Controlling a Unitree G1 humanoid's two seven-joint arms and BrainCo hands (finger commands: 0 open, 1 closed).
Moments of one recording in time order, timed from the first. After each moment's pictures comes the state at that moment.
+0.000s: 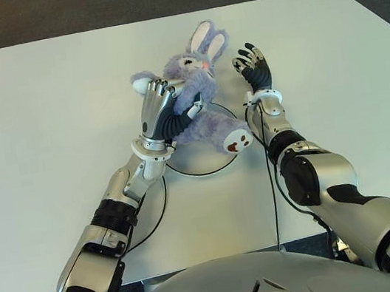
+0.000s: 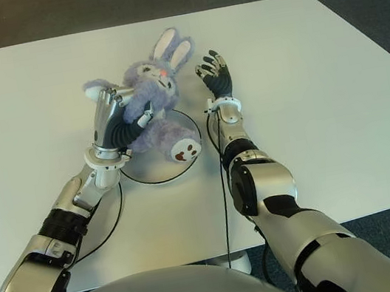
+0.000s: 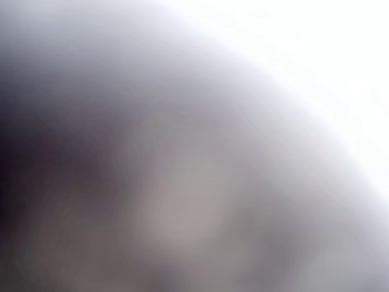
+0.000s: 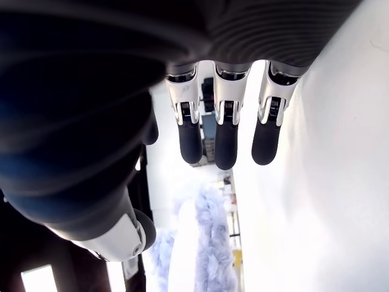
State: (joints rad) left arm -0.31 0.26 -0.34 0.33 0.79 -0.69 0.75; right arm -0.80 -0.04 -0.28 1.26 0.00 -0.47 -0.10
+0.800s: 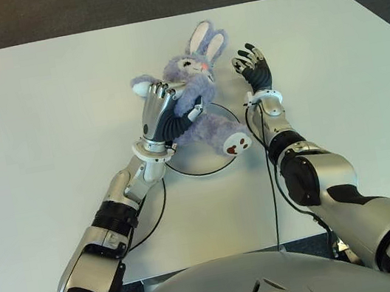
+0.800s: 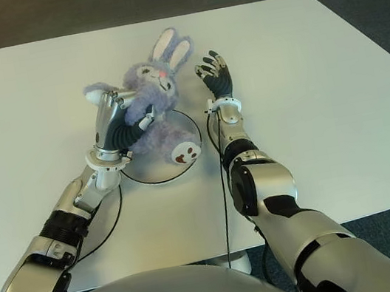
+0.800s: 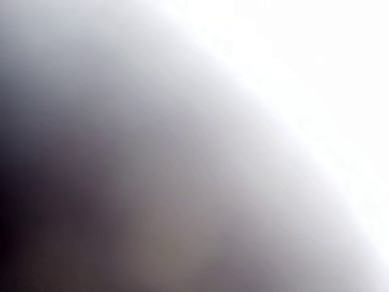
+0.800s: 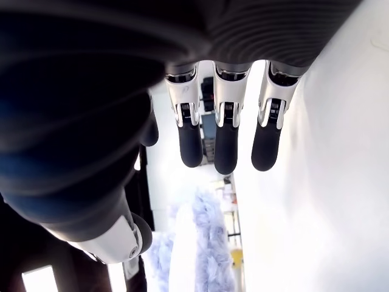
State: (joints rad) left arm -0.30 0.25 -0.34 0.36 0.77 -0.68 0.71; right arm -0.80 -0.04 -0.29 1.26 0.00 -0.47 -0.10
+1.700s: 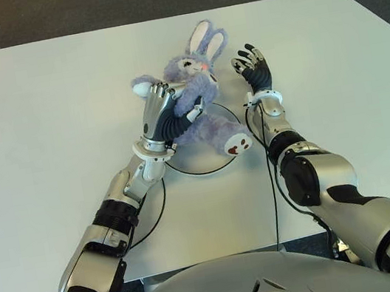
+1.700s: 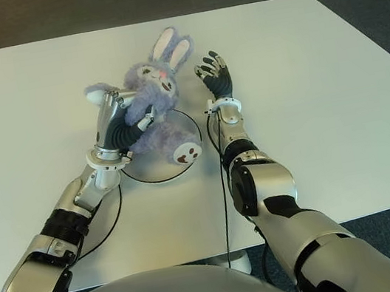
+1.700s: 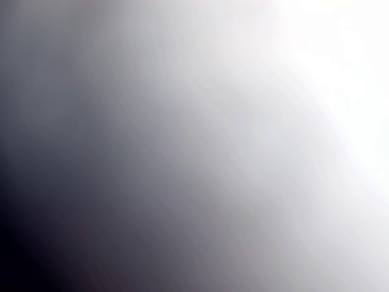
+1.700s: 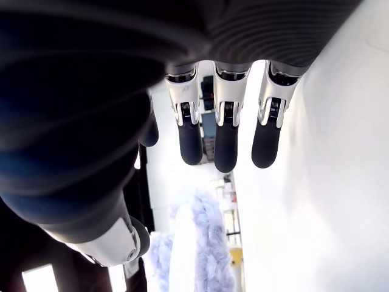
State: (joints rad) left arm -0.31 0.25 -0.34 0.39 0.74 -0.72 0.69; right arm -0.80 -0.04 -0.29 1.26 0.00 -0.47 -0.09
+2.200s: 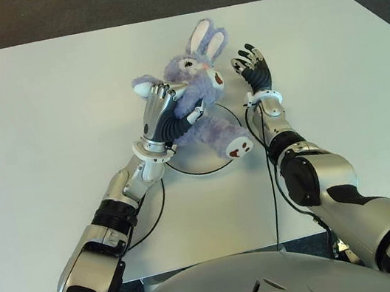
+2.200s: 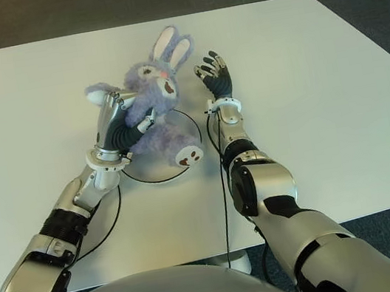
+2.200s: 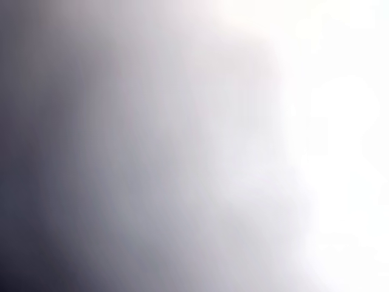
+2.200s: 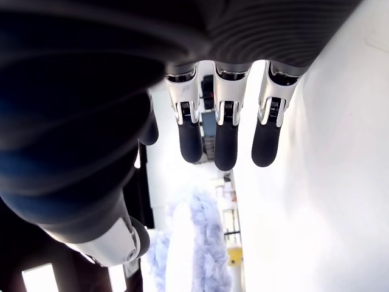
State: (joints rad) left arm -0.31 0.26 -0.35 0.40 0.76 -0.75 0.68; right arm -0.80 -0.04 -0.29 1.26 0.00 -0.47 -0.09
